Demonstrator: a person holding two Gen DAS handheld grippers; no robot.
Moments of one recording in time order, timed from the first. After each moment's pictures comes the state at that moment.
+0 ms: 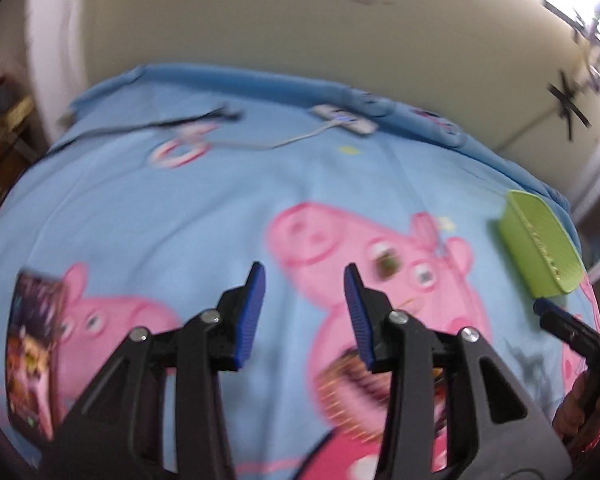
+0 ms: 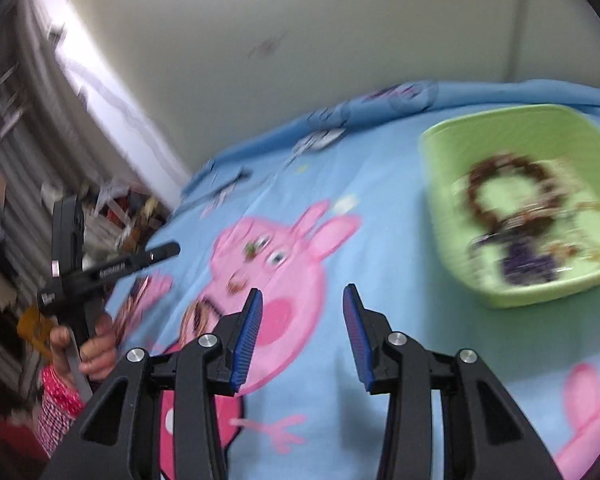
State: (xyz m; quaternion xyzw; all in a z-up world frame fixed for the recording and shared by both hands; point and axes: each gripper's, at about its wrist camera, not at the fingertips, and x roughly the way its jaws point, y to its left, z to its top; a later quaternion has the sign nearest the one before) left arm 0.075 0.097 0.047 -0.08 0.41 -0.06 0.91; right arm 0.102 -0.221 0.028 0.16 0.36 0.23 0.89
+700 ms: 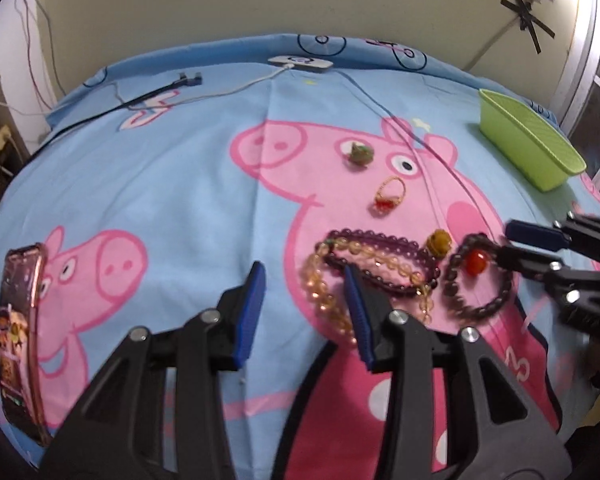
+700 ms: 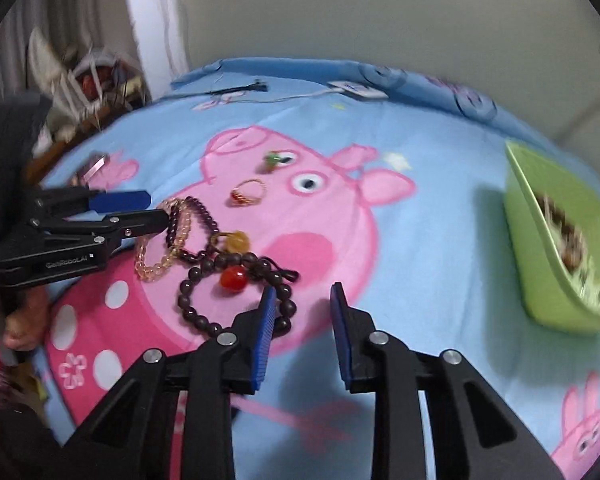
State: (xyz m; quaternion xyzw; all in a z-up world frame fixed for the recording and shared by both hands) left arm 0.033 0.055 0.004 0.02 0.42 -0.11 0.90; right arm 0.089 -0.147 0.004 -0.04 0.41 0.18 0.89
